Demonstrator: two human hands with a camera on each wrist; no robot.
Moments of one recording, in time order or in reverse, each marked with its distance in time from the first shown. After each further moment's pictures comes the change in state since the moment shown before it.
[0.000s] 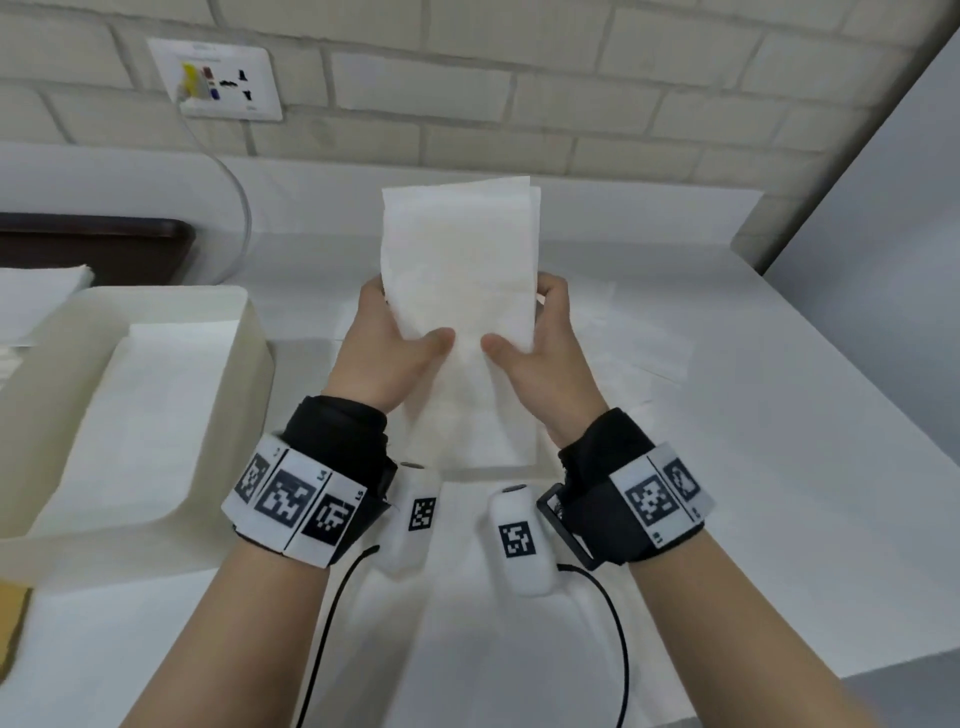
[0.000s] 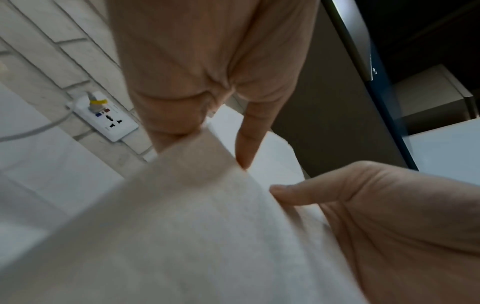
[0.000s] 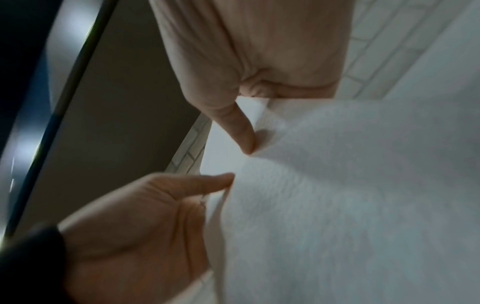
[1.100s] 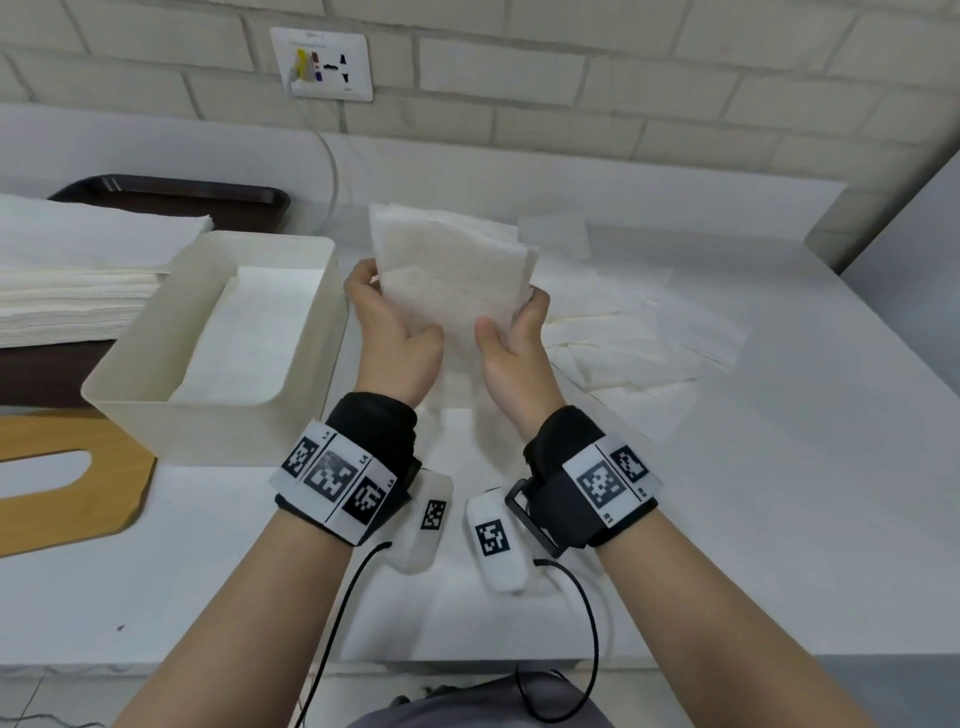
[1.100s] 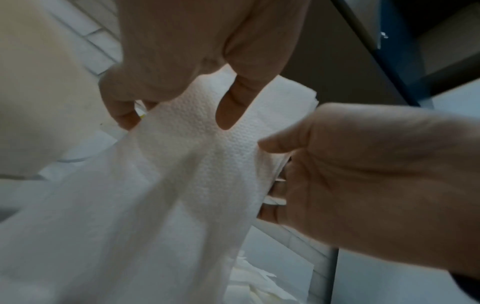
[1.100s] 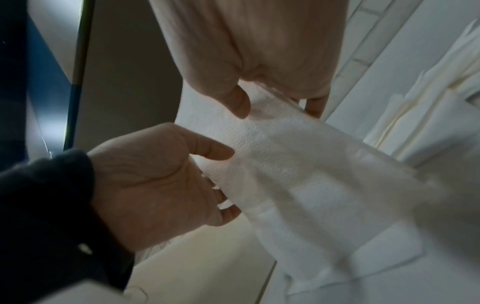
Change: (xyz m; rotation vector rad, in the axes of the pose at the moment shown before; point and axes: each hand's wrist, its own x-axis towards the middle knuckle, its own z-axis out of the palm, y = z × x) left_hand -0.046 -0.027 -0.013 -0.033 0.311 0.190; right_hand -0.035 0.014 0.054 0.141 -0.107 -0.085
